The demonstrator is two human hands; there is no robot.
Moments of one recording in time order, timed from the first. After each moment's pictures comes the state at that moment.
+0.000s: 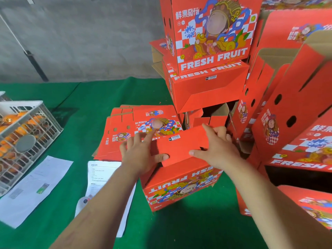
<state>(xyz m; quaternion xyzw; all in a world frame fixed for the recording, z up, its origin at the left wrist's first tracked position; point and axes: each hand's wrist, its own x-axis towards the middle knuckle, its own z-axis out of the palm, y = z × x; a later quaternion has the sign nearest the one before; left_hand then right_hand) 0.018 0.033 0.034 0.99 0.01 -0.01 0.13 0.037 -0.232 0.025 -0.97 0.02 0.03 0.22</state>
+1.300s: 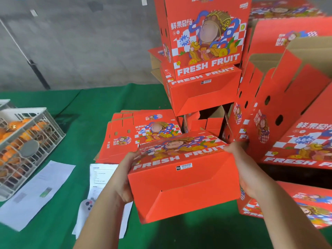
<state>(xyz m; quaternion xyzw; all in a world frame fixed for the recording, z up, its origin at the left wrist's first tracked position) -0.044 0.048 0.040 0.48 0.17 -0.22 0.83 0.011 -0.256 0.063 -0.86 0.19 0.22 0.42</state>
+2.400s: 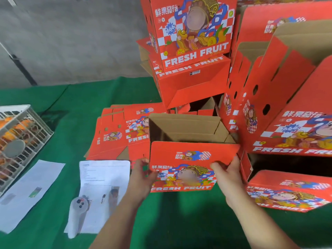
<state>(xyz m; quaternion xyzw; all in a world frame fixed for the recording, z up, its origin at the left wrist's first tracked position) -0.043 -0.001 -0.052 0.78 0.11 -0.03 0.62 -0.061 -0.257 -0.028 -0.76 0.28 -0.05 0.58</state>
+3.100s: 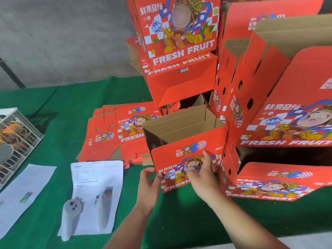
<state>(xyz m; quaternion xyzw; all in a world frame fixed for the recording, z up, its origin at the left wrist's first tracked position) -0.064 -0.048 -0.096 0.73 0.15 -0.02 0.66 -0.064 -0.234 -0.070 -0.80 0.16 0.02 0.58</state>
